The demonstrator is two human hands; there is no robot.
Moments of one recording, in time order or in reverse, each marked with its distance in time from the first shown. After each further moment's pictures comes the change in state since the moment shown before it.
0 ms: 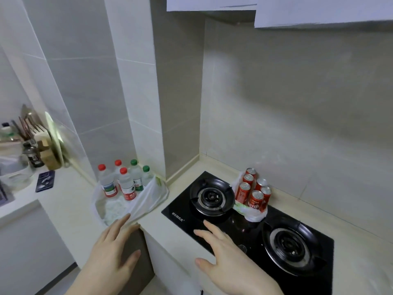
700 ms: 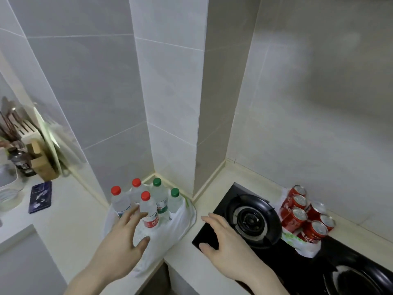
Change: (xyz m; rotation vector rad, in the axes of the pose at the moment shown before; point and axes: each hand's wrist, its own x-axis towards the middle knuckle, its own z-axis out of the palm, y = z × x) left_hand 0.225 -0.169 -0.021 -0.113 -0.129 -0.031; right_hand 0.272 -0.058 0.016 0.039 0.055 0.091
